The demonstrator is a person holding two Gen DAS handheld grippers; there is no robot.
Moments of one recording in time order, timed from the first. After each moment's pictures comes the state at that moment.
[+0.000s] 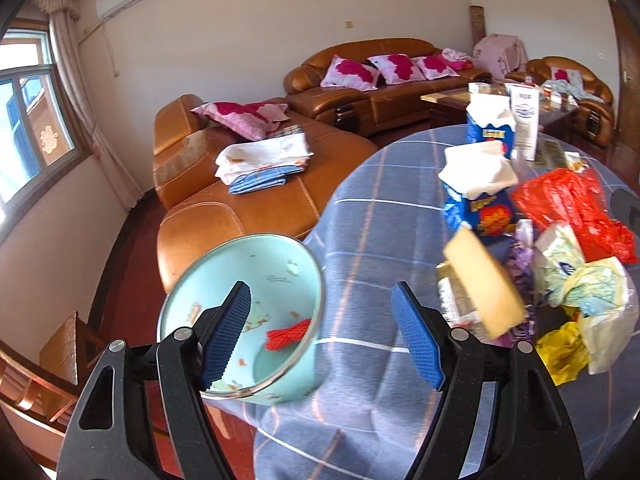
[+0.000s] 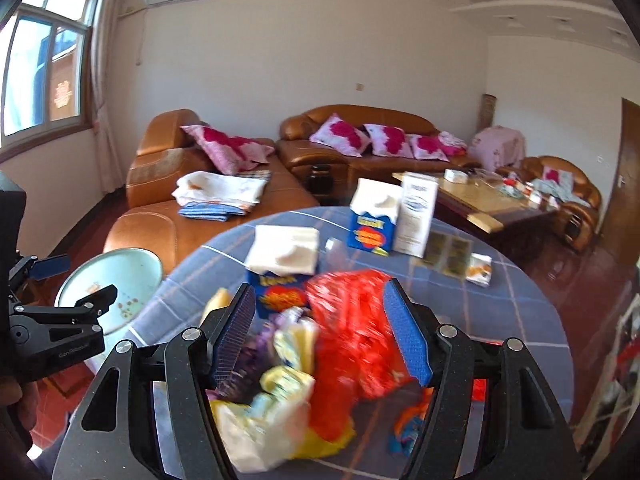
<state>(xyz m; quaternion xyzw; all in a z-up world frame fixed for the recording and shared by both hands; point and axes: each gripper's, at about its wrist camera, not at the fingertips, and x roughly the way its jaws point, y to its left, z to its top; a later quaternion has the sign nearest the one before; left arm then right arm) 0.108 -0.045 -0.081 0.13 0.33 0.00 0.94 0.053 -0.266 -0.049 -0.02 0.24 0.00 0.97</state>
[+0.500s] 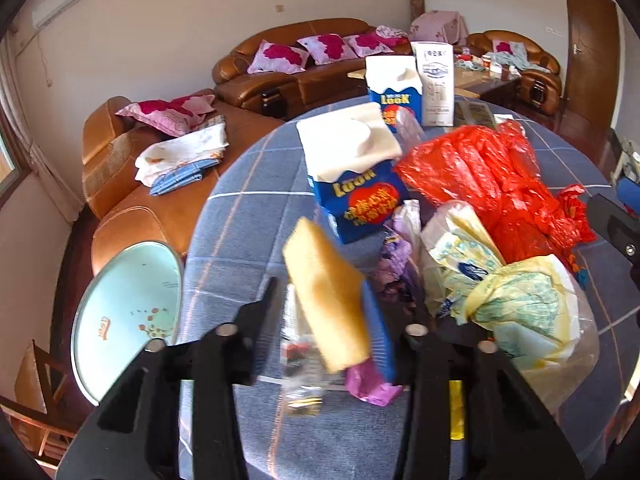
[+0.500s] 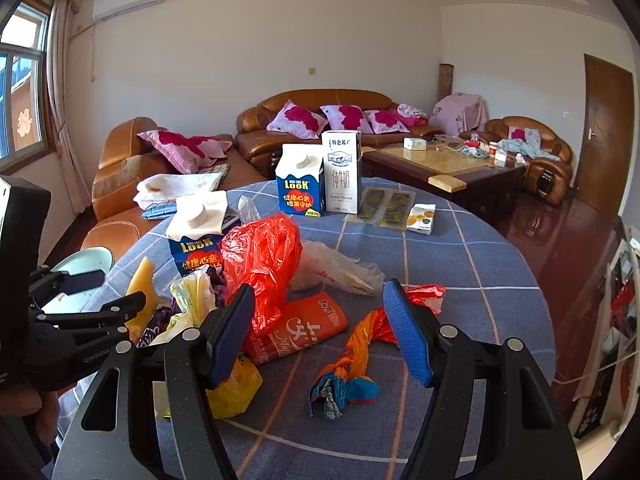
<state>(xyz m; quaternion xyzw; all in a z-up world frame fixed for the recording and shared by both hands) 0.126 -0.128 -0.115 0.13 0.38 -0.12 0.91 0.048 -0.318 -0.075 0.04 0.26 -0.04 0.96</state>
